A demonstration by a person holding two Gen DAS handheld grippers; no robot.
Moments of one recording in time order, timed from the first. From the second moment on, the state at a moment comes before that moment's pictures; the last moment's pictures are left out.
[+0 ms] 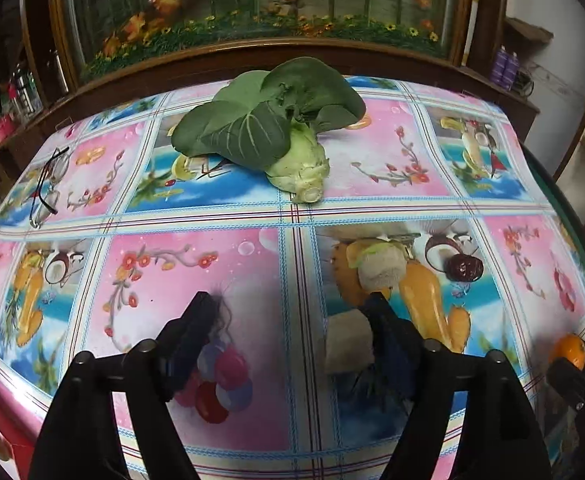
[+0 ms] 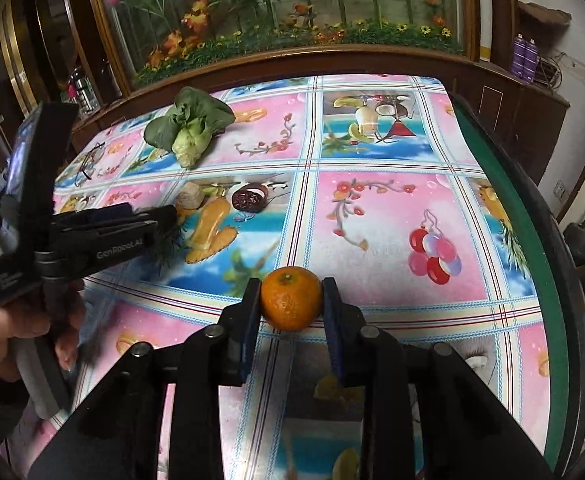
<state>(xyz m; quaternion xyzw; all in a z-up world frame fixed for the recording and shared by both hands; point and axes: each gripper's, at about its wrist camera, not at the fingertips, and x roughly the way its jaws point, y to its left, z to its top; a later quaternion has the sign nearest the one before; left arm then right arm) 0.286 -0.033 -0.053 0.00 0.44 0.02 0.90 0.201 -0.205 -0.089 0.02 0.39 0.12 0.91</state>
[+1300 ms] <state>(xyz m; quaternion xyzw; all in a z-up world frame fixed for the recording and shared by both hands) 0.088 0.030 0.009 -0.05 0.38 0.00 0.92 0.116 -0.163 -0.059 0.01 0.36 0.15 0.92</state>
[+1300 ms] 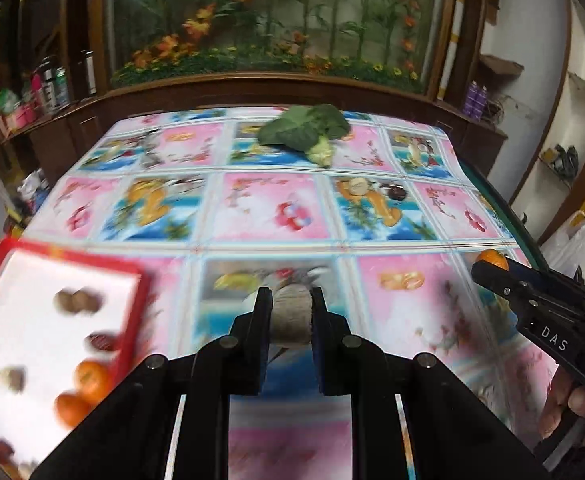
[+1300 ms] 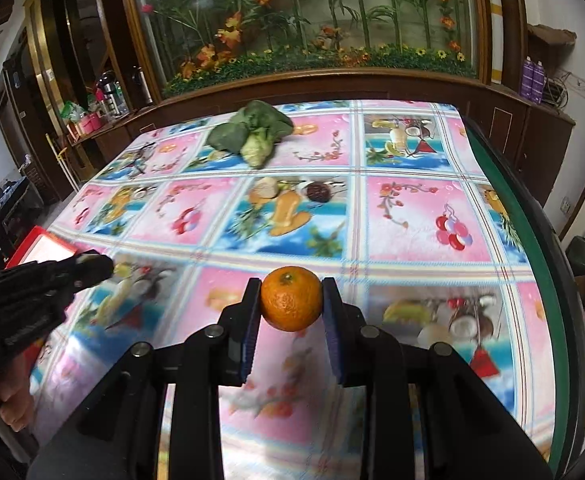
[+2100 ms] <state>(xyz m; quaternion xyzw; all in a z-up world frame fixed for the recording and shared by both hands) -0.037 0.232 0.000 -0.14 0.36 0.21 0.90 0.027 0.050 -0.046 -0.07 0.34 0.32 0.88</state>
